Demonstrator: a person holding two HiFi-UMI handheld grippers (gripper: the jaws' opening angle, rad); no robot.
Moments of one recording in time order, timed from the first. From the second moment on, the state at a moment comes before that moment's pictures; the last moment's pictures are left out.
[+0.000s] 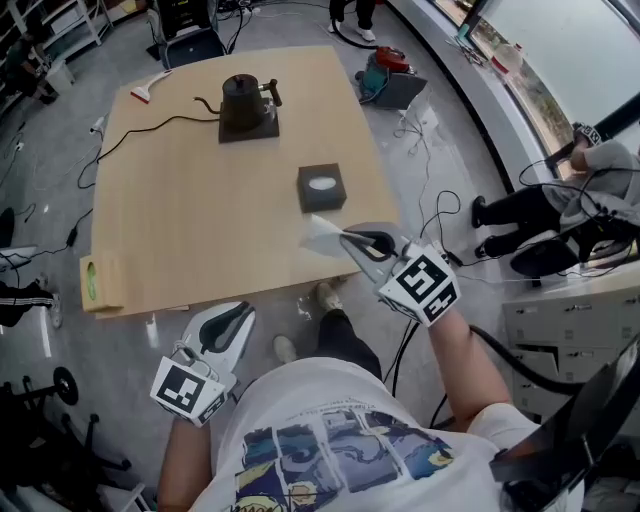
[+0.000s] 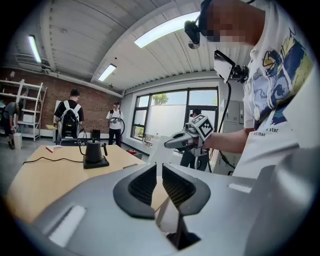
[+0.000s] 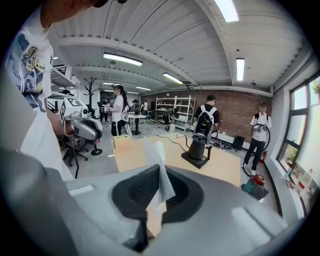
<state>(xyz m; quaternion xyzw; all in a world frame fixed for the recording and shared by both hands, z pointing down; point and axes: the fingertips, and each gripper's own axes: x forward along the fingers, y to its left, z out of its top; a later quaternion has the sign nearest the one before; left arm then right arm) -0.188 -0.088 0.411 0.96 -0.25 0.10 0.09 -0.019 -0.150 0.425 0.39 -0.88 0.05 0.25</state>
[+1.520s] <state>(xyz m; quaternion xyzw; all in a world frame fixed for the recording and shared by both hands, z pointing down) -0.188 -0.085 0.409 0.96 -0.24 0.09 0.08 -0.035 -0.115 0.393 0.38 -0.89 0.04 0.24</state>
